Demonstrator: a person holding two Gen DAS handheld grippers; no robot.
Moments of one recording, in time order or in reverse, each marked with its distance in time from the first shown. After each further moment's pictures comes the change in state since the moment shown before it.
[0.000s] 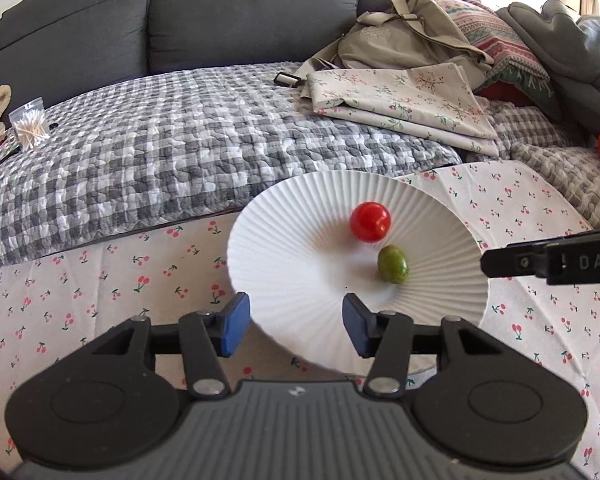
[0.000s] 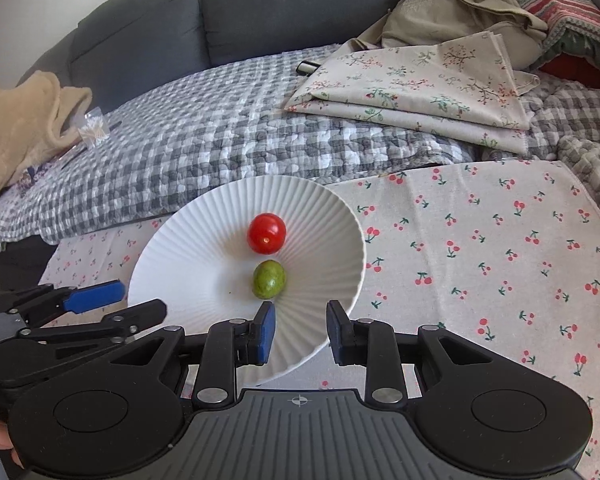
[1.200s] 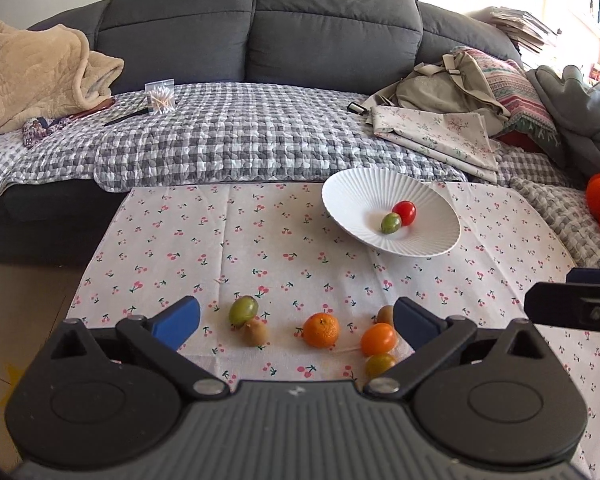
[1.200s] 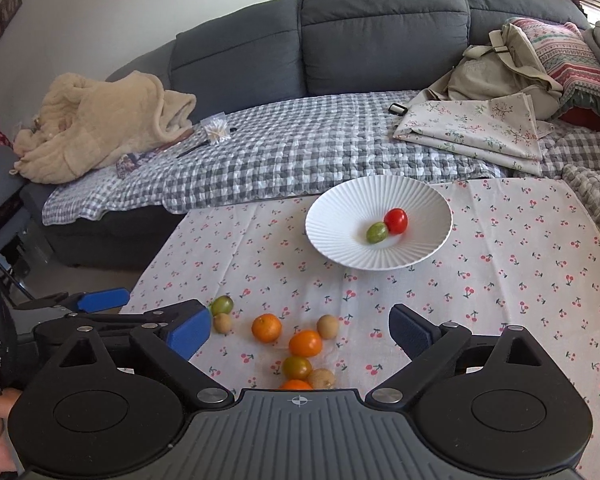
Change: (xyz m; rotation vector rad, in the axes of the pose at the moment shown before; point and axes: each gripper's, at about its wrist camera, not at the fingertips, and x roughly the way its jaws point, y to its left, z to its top) left arm -0.184 0.025 -0.096 -0.172 -0.065 0.118; right arm -0.170 0.108 -0.107 -0.110 -0.087 0.142
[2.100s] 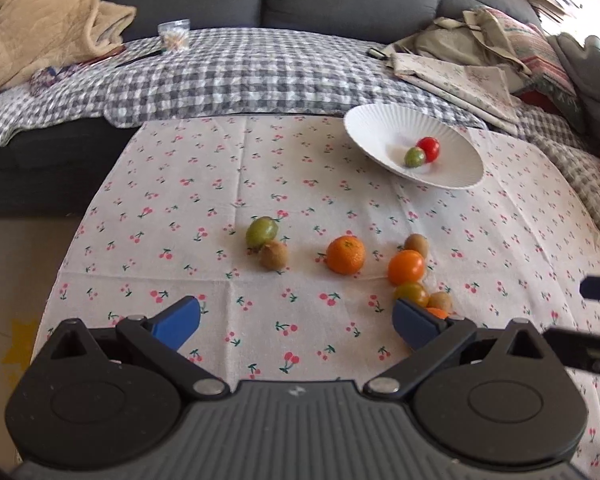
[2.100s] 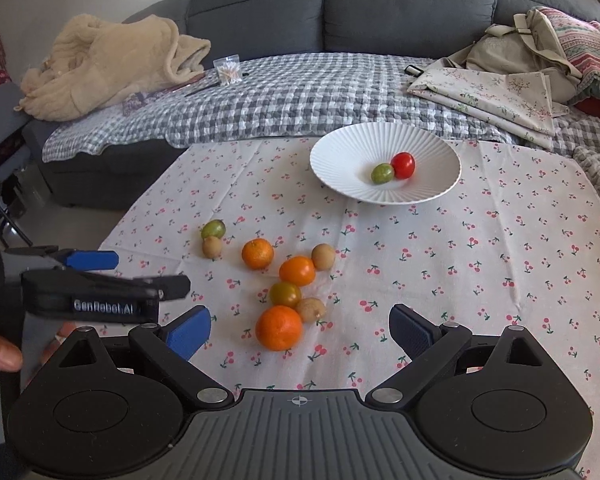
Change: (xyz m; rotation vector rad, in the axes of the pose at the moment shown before) left arm 0.020 0.020 -0.038 -0.060 0.137 0.037; right arm 0.022 0.000 -0.052 -0.137 0.116 -0.018
